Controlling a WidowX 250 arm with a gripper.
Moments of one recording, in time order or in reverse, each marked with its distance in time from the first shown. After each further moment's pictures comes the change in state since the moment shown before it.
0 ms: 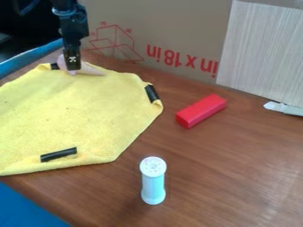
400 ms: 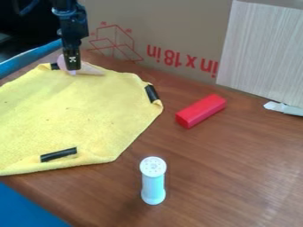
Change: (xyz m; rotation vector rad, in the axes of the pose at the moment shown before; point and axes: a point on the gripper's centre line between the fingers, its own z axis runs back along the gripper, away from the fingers) arm 0.000 -0.003 0.001 -0.019 0.001 0.000
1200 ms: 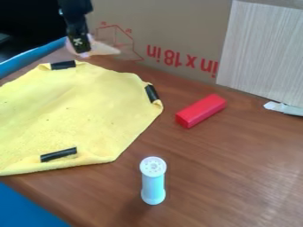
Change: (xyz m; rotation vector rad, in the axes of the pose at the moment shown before) arm 0.028 -0.040 0.072 0.099 -0.236 -0.049
